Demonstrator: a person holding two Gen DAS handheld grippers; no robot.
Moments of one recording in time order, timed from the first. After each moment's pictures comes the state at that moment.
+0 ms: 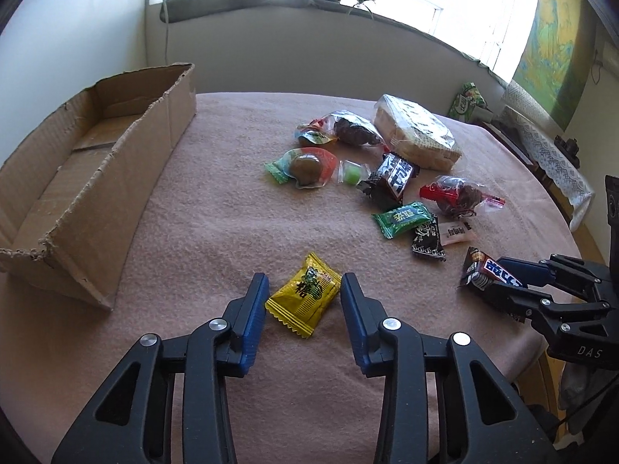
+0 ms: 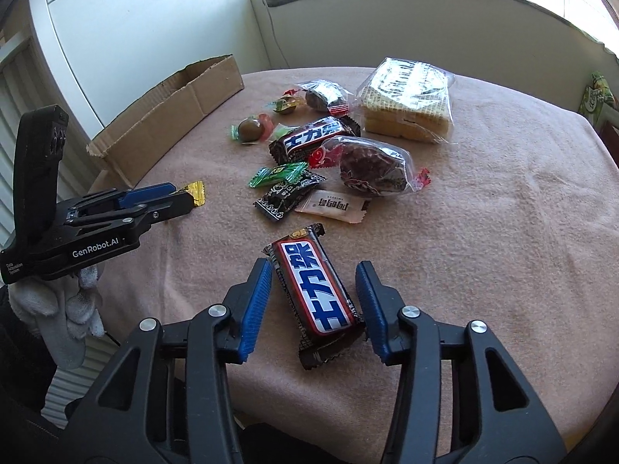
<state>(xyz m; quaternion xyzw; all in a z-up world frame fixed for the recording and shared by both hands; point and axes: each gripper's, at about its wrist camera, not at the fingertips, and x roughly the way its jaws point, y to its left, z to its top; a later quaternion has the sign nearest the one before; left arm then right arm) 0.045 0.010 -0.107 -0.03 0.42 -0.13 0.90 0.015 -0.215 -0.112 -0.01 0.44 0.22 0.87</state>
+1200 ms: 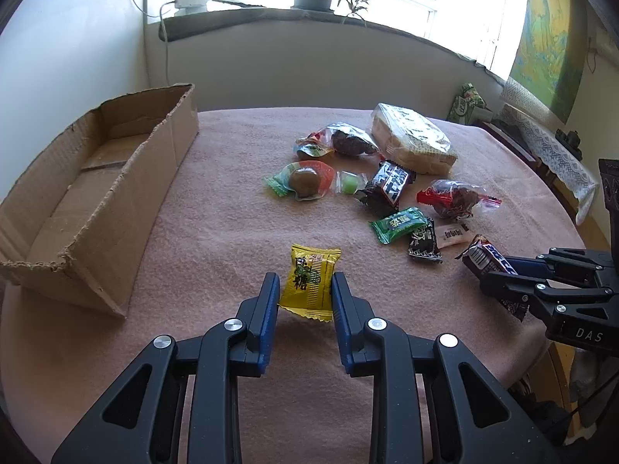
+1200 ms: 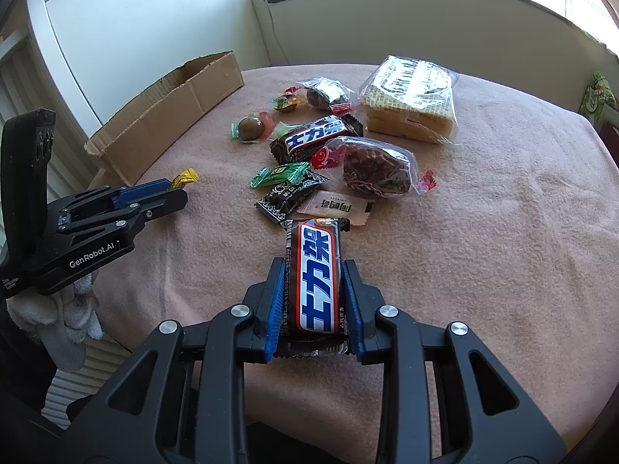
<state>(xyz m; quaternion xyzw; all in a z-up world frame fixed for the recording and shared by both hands) 0.038 0.007 -0.100 -0.01 0.39 -0.12 0.91 0.016 -0.211 -0.110 -0.01 0.44 0.22 0.87</state>
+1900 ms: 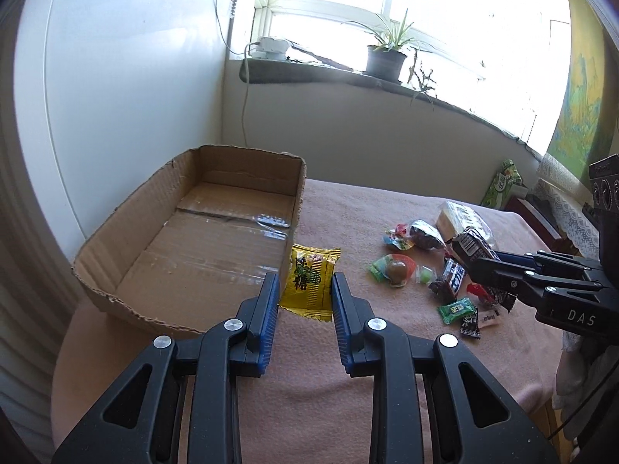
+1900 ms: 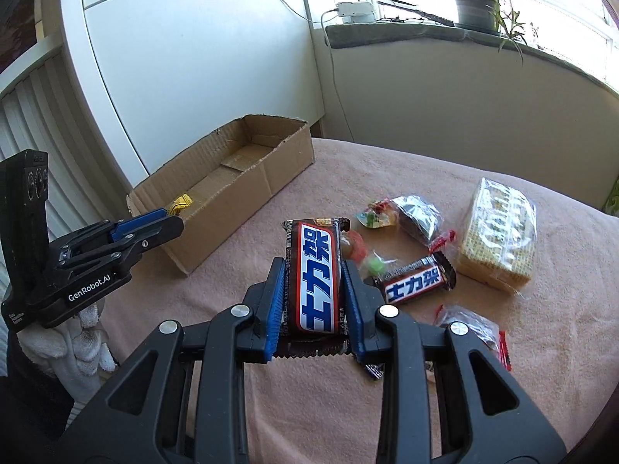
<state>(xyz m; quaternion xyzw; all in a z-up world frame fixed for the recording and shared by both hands) 0.035 0.096 -0.047 -0.07 0.32 -0.03 0.95 0.058 -0.120 -0.045 -0.03 0.37 0.30 0.88</state>
